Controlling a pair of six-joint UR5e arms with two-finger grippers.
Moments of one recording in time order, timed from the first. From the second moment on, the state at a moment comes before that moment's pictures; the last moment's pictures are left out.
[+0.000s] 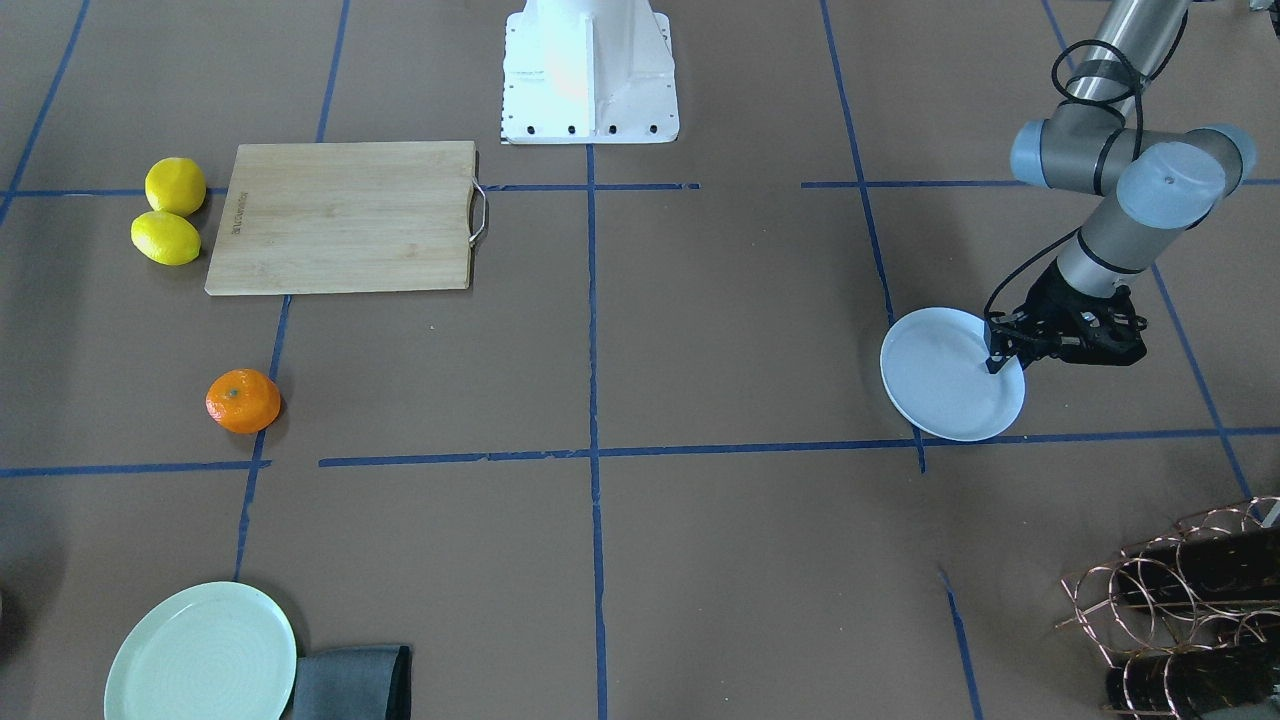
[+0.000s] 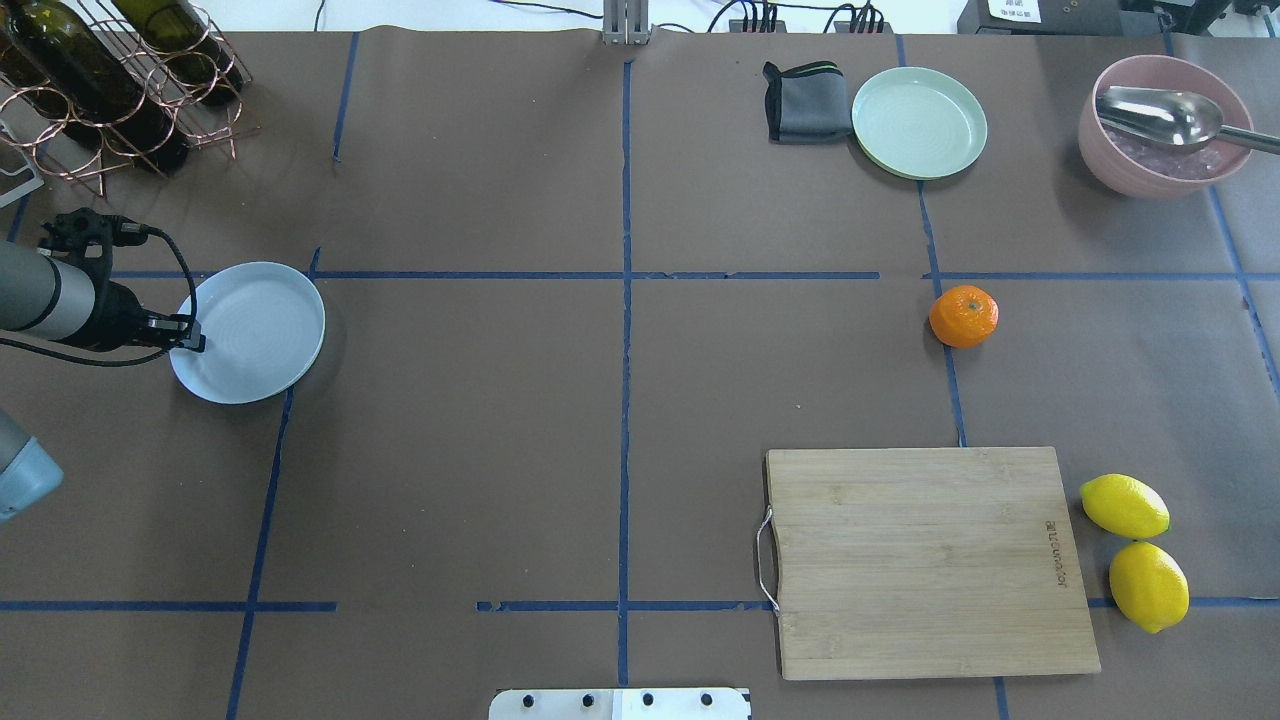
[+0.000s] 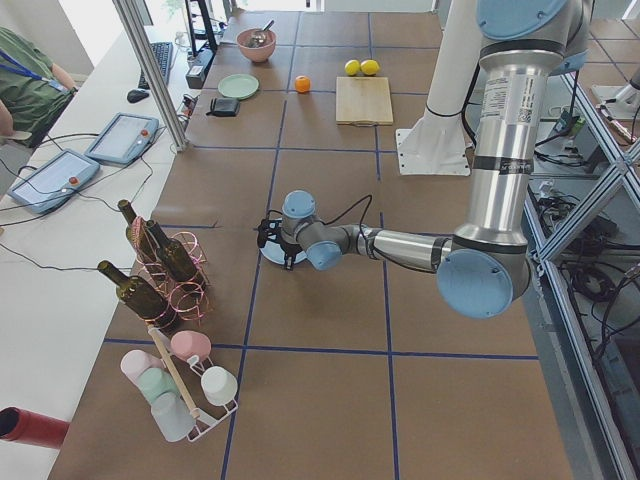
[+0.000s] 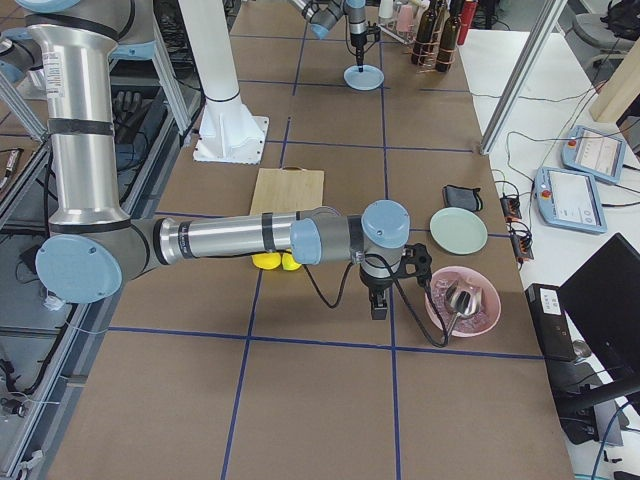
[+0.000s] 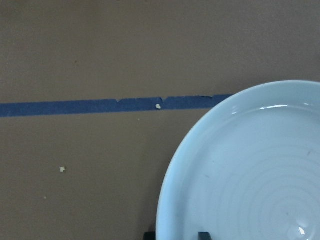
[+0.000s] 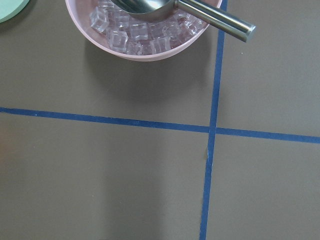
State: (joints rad) left arm -0.88 -1.65 -1.52 -2.31 -2.04 -0.90; right arm 1.54 -1.55 1.69 -1.57 2.40 0.04
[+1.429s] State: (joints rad) left arm -0.94 -2.02 -1.66 -1.91 -2.21 -1.08; right arm 1.53 -1.54 1.69 -1.57 2.40 0.04
